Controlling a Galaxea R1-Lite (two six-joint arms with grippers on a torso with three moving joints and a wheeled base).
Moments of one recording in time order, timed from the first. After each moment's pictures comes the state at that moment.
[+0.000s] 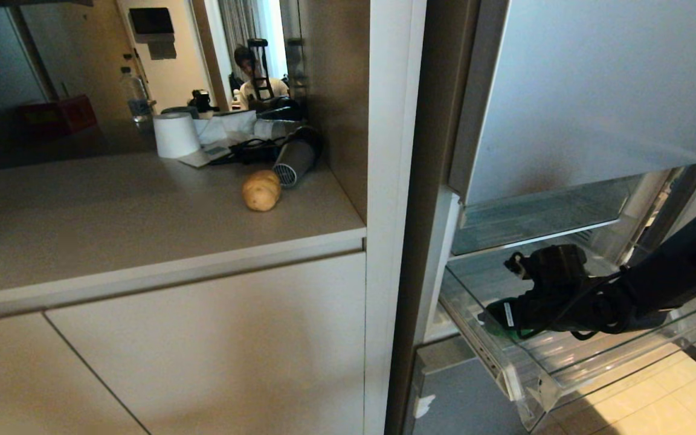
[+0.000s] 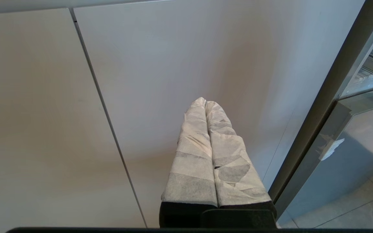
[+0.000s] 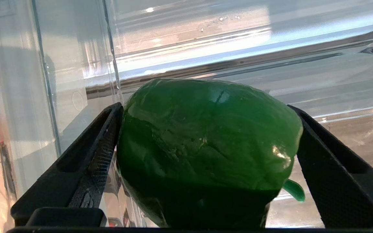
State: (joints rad) left arm 0.00 0.00 0.00 -0.03 0.00 0.00; right arm 0.09 2.18 -1.00 -0.39 0.04 0.02
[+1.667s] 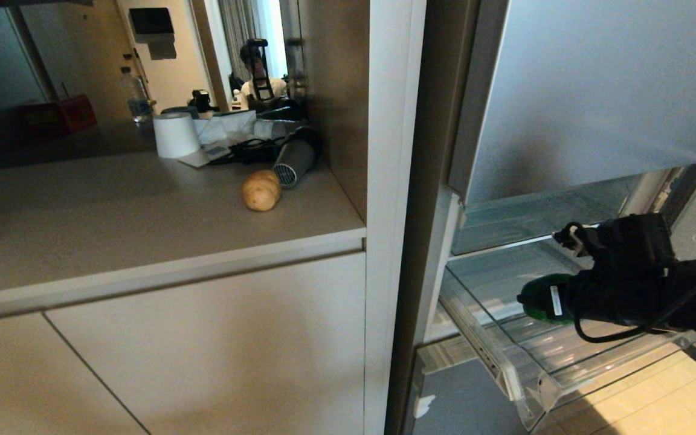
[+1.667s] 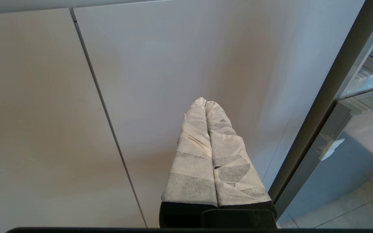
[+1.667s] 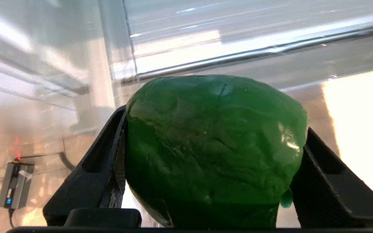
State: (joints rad) left arm 0.00 0.00 0.00 -0.03 0.00 0.00; right arm 0.11 1.74 -0.81 -0.28 -0.05 0.02
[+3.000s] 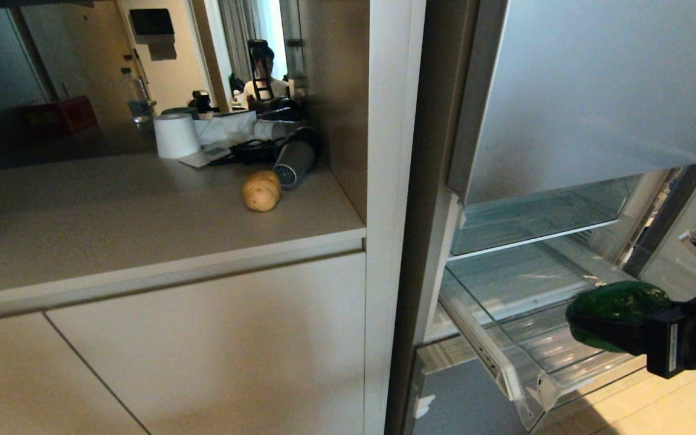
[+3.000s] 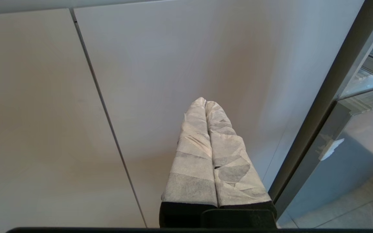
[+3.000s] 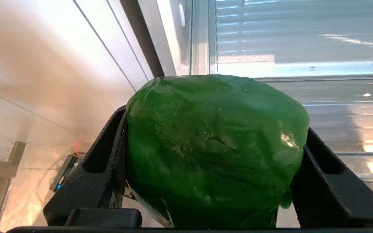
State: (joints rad) left arm 0.00 0.00 0.00 -0.03 0.00 0.00; right arm 0.21 1.16 -0.59 -0.15 0.12 0.04
